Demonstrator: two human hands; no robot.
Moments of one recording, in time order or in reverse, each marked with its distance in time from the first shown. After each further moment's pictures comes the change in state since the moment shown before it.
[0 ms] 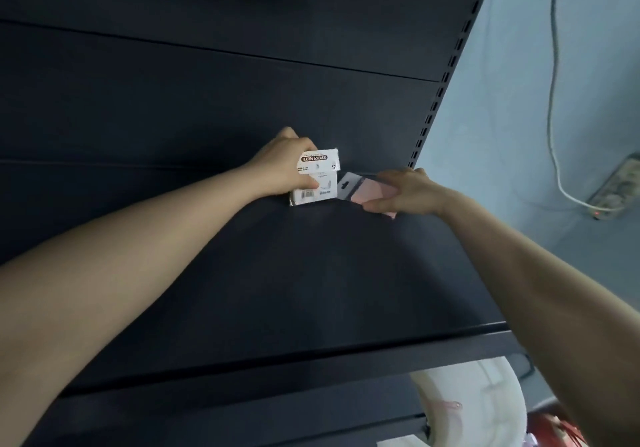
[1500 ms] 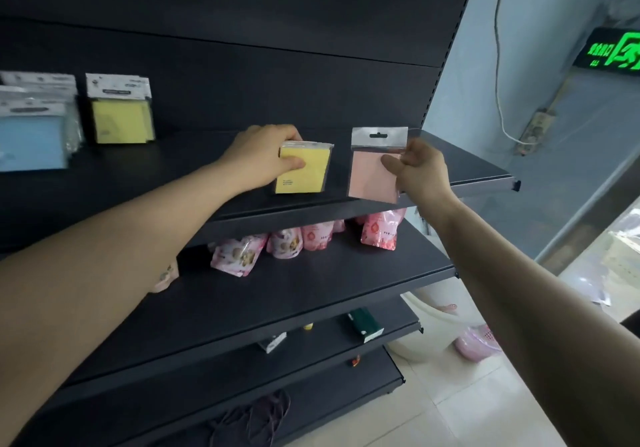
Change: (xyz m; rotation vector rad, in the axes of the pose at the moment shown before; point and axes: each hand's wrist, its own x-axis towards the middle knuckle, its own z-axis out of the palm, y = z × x) left_hand -0.329 -0.127 -0.207 -0.025 0.028 0.208; right_hand -0.265 -0.333 0.089 0.862 0.706 0.186
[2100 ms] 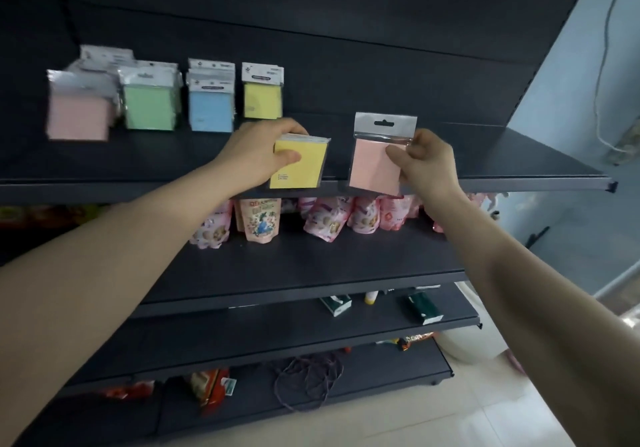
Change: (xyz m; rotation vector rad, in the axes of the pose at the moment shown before) left_hand -0.184 -0.082 -0.108 -0.053 0.100 -0.169; right_hand -0.126 -0.083 0.118 0.162 -0.191 -0.090
